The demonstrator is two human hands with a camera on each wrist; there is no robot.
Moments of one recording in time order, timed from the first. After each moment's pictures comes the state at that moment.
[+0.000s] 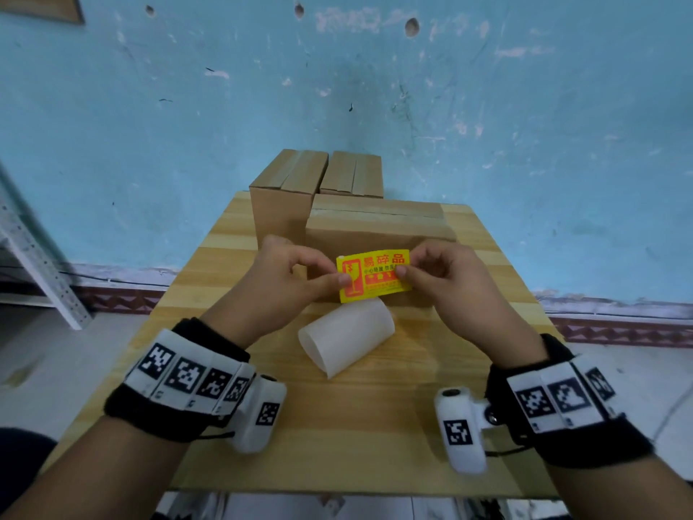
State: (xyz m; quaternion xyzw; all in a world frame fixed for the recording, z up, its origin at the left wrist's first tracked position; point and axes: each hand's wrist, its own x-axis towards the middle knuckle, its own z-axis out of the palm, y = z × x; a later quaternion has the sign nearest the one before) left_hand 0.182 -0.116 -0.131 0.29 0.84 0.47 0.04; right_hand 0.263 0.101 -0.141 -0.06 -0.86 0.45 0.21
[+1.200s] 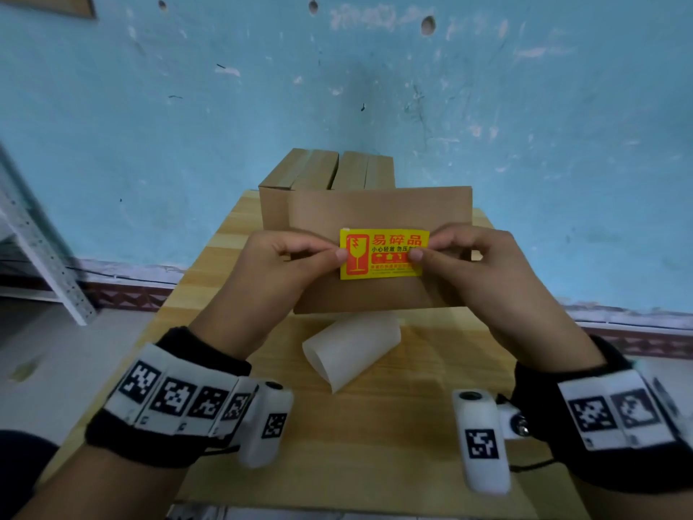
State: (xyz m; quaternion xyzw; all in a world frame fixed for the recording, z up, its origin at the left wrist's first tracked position) left_hand 0.187 -0.122 -0.122 0.24 0.71 0.66 0.03; right_hand 0.269 0.090 -0.111 -0.05 -0.79 0.56 0.24
